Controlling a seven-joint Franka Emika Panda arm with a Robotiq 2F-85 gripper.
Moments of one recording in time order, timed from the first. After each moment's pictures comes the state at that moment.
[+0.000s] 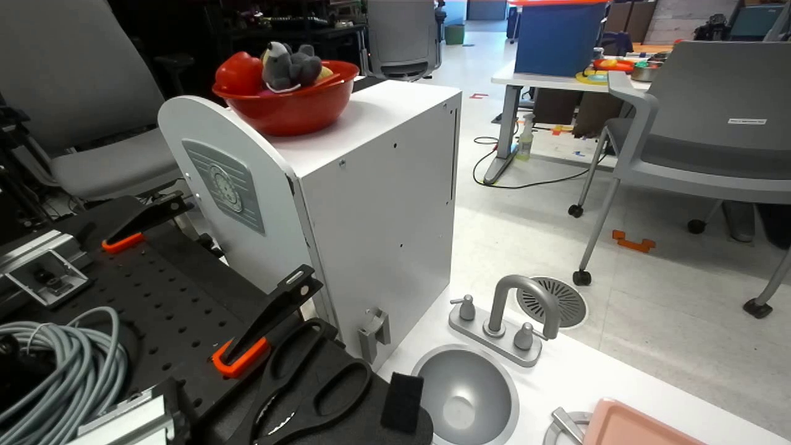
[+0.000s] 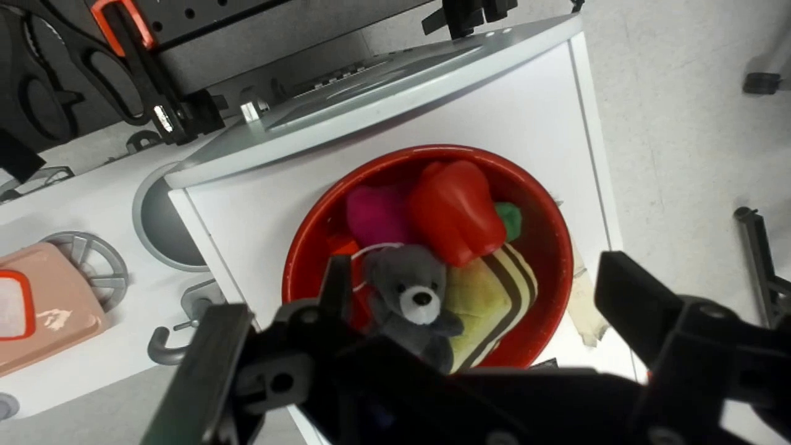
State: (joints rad) arm -0.01 -0.25 -0.02 -2.55 0.20 2.31 0.13
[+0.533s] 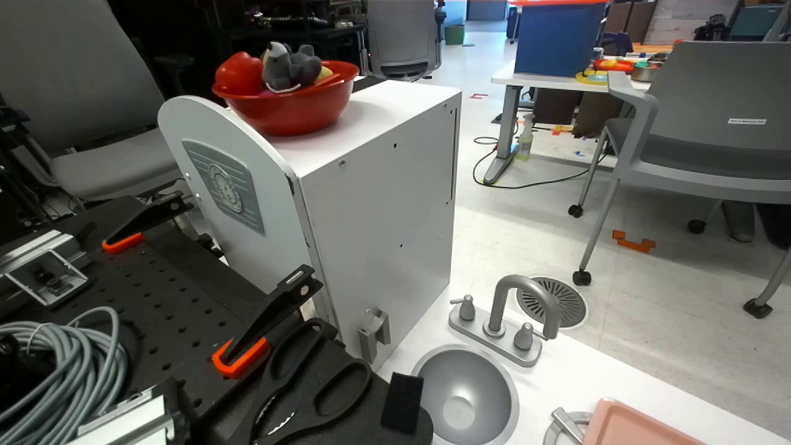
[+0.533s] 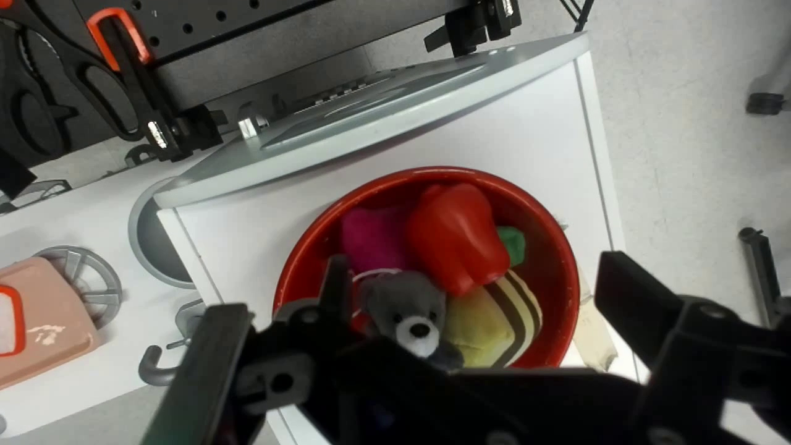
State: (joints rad) arm 0.00 -0.22 -0.02 -2.55 0.20 2.31 0.13
